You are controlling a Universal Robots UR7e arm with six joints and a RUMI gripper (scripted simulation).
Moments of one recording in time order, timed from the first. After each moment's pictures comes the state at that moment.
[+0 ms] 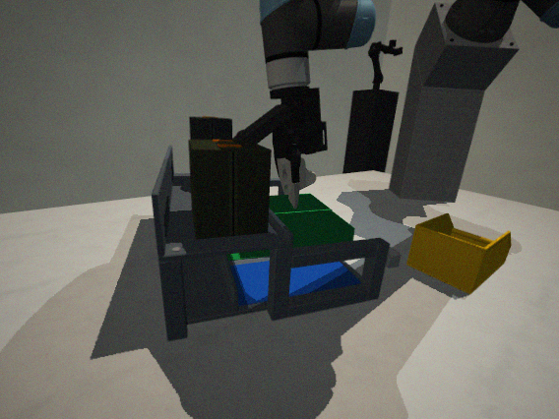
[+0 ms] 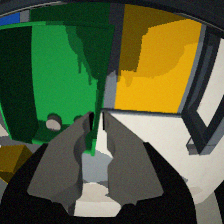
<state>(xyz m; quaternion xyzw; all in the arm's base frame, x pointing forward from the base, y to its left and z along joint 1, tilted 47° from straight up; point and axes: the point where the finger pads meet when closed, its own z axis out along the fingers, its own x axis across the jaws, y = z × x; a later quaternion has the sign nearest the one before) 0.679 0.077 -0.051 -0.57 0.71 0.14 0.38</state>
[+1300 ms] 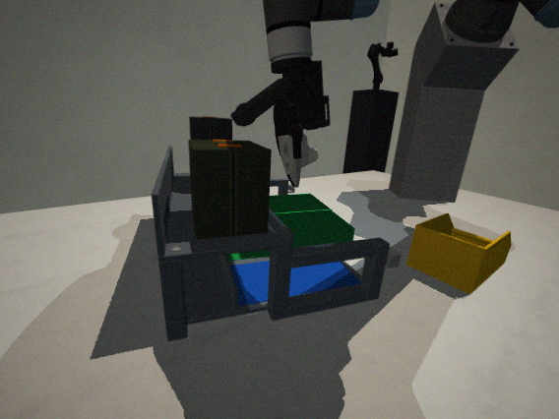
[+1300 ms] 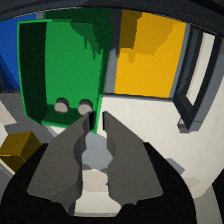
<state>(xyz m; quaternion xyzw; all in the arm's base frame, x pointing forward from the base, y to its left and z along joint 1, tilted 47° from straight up) 0.657 0.054 -0.021 -0.57 0.71 0.14 0.38</state>
